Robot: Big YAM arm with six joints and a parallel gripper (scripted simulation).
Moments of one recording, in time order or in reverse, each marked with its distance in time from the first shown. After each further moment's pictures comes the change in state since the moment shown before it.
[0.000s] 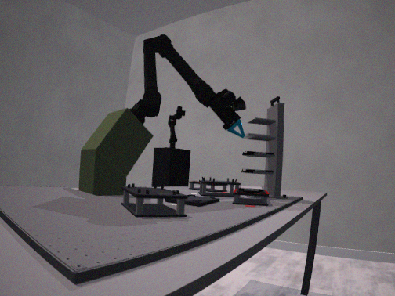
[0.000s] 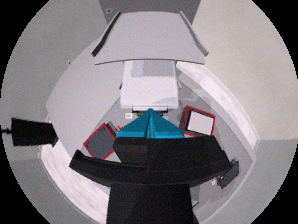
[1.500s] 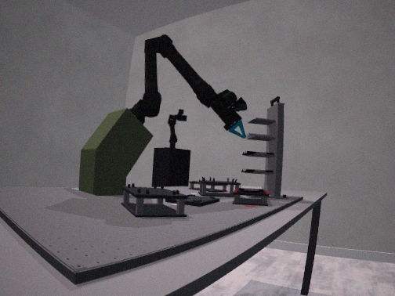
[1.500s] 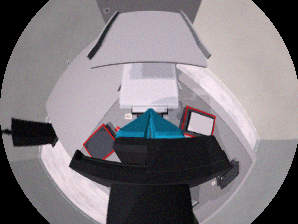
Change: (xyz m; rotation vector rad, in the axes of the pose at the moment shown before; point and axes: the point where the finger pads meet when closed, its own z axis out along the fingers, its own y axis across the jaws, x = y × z) arm -0.002 -0.001 0.005 0.000 0.006 0.001
